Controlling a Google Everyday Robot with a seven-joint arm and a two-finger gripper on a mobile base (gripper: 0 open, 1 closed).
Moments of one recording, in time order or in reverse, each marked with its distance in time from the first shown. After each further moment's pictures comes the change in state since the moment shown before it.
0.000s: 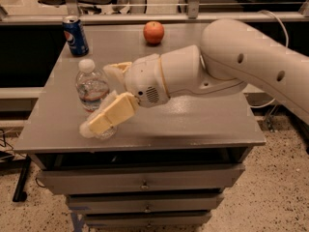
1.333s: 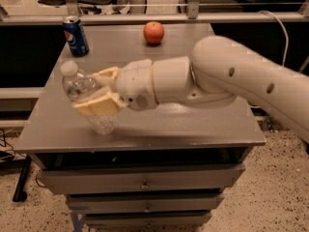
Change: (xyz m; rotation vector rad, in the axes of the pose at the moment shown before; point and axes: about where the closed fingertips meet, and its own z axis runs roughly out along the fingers) arm -0.004 -0.011 0.022 0.076 -0.090 -0.116
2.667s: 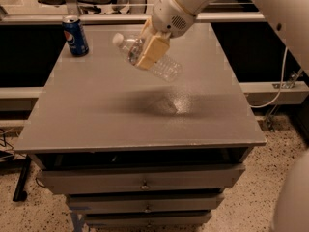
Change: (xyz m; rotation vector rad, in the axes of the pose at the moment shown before) arm 0.025 -0.145 -0.099 -0.098 0.654 -0.157
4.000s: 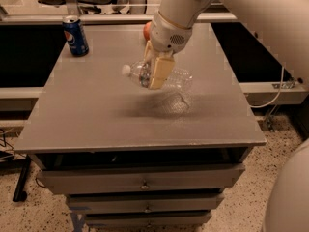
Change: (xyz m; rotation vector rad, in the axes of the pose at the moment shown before) arm 0.044 0.027 0.024 -0.130 0.256 -0.121
